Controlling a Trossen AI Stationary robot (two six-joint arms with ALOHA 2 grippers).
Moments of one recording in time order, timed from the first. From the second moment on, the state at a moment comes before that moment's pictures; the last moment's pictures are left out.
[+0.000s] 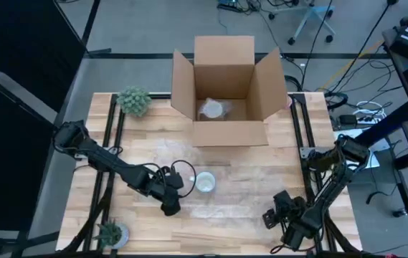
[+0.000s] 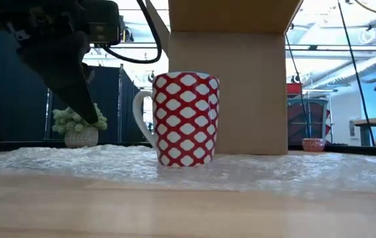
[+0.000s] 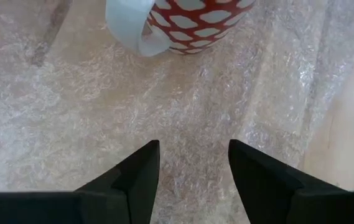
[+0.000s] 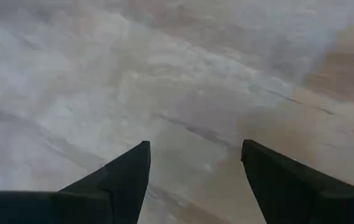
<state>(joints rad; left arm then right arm) -0.47 1.57 0.91 -0.43 -0.24 -0.75 1.03 1.73 0.92 -0.78 0.41 2.25</state>
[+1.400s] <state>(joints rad) -0.47 1.57 0.91 -0.43 -0.27 -0.69 0.43 1.62 0.92 0.32 0.64 0.30</state>
